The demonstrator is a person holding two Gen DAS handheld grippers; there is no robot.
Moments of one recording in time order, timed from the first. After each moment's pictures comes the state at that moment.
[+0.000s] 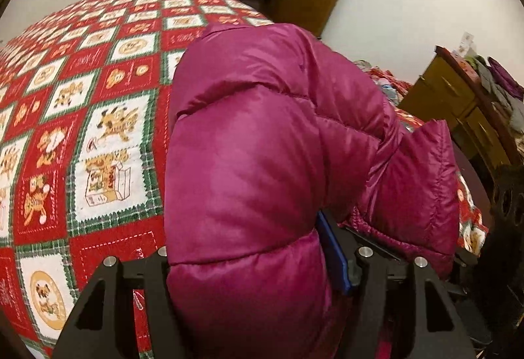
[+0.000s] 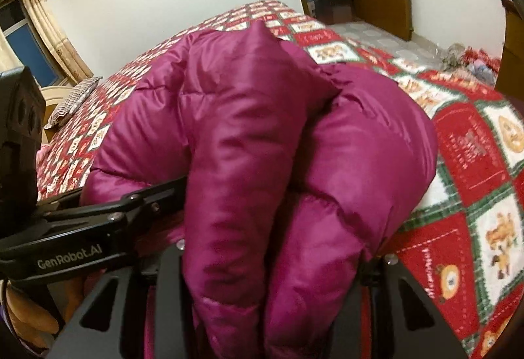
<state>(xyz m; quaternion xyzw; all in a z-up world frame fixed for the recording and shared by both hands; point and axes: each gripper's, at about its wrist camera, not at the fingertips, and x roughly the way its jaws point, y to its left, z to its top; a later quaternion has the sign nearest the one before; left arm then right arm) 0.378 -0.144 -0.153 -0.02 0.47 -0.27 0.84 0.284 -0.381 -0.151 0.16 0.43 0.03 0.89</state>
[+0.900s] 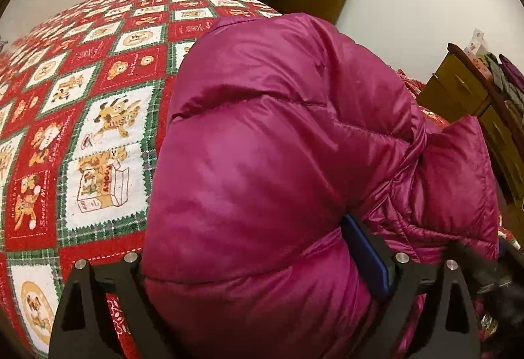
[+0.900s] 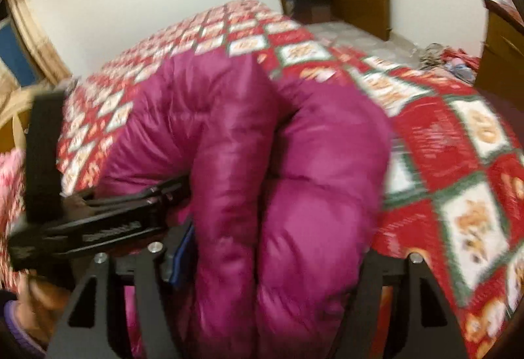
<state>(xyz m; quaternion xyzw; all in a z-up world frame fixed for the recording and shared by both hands) 0.391 -0.140 -0.174 0.00 0.47 -0.25 0.85 0.239 -0.388 -0.119 0.13 0.41 -0.05 0.90</state>
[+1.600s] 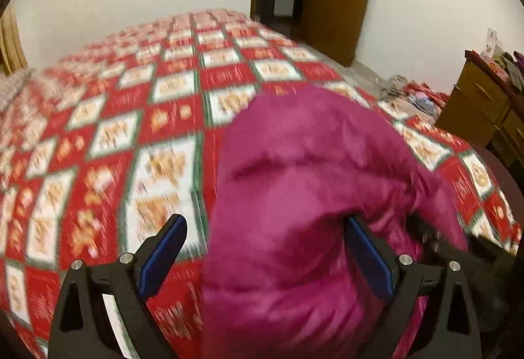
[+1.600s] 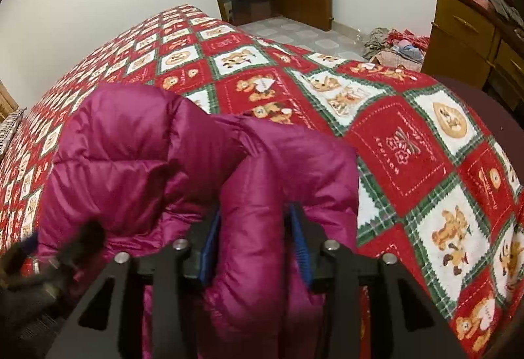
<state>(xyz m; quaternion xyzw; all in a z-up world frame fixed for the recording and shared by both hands) 0.390 -0.131 -0.128 0.05 0.40 -0.18 0.90 0.284 -0.409 -0.144 0.15 0.43 -0.17 0.87</state>
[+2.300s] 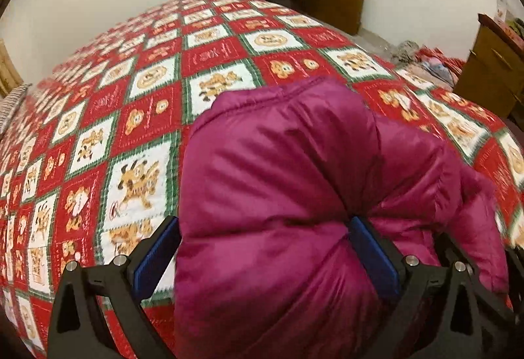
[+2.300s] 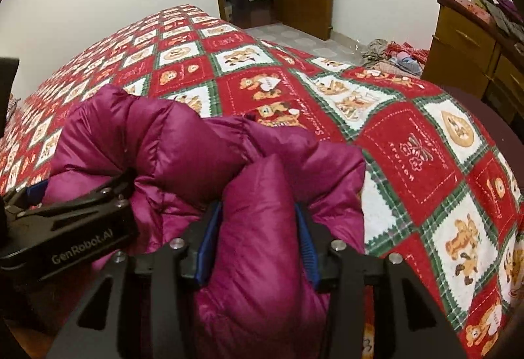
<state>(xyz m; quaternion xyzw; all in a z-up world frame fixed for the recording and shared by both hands) 0.426 -0.163 -0.160 0.10 0.46 -0.18 0.86 0.297 -0.396 -0.152 0.11 0.44 -0.18 0.88</state>
